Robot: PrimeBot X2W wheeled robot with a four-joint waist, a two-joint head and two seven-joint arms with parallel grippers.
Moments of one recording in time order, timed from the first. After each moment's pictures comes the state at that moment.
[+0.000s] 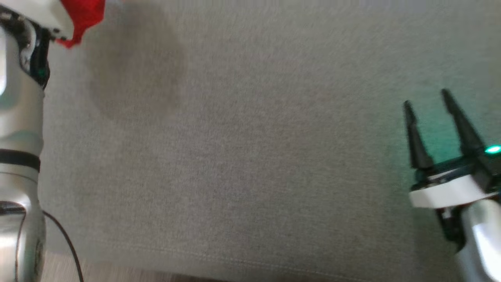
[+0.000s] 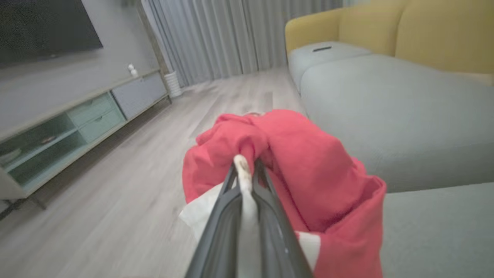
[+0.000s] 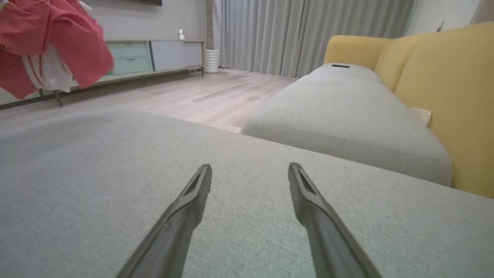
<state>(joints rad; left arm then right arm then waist) -1.12 0.27 -0.17 0.99 -0.13 -0.12 -0.25 -0.18 -0.30 0.10 0.11 0.10 0.12 -0.26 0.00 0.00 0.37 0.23</state>
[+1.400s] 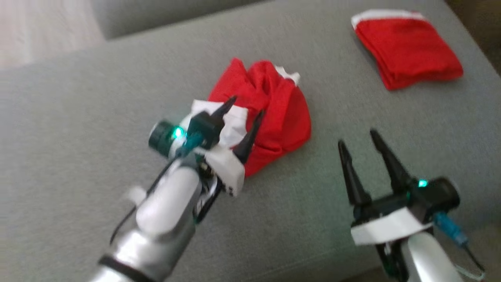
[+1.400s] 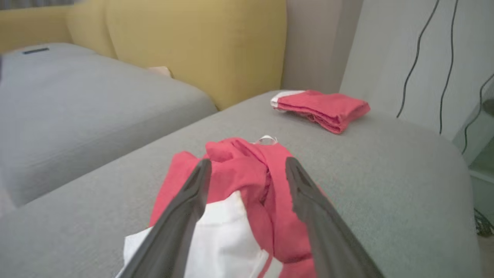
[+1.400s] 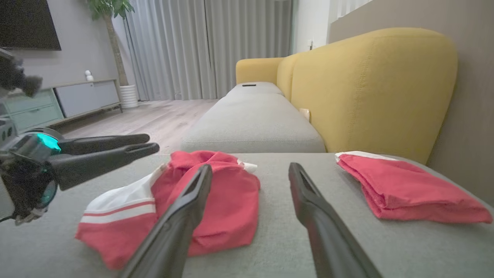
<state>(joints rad) -0.64 0.05 -0.73 0.67 -0.33 -0.03 -0.25 -0.09 -0.09 0.23 0.11 0.11 0.12 -0.26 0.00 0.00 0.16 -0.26</state>
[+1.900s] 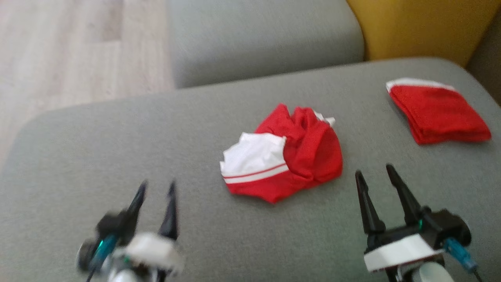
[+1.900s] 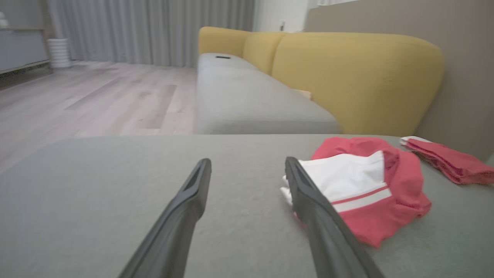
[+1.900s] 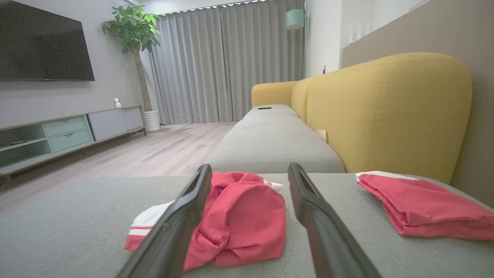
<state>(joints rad) -0.04 0.11 -0.32 0.25 -0.30 0.12 -0.25 0.04 -0.07 0.15 0.15 0.12 0.12 -0.26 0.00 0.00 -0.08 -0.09</state>
